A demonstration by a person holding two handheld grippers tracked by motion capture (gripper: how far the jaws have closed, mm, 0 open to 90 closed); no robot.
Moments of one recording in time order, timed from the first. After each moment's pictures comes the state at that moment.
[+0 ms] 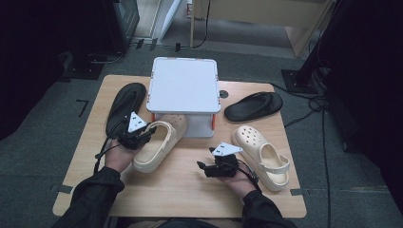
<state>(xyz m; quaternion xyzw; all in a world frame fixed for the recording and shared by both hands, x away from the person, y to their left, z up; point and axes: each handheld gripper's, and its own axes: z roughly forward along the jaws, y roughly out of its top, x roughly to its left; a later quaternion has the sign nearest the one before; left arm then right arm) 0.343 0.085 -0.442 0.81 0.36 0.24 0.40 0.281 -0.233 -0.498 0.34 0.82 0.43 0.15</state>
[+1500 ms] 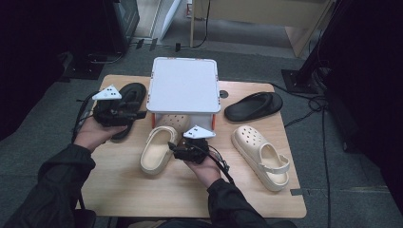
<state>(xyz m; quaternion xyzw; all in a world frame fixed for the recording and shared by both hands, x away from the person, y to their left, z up) 0.376 0.137 -0.355 0.82 0.32 0.12 0.47 0.309 -0.141 -0.460 0.40 0.76 0.49 0.14</state>
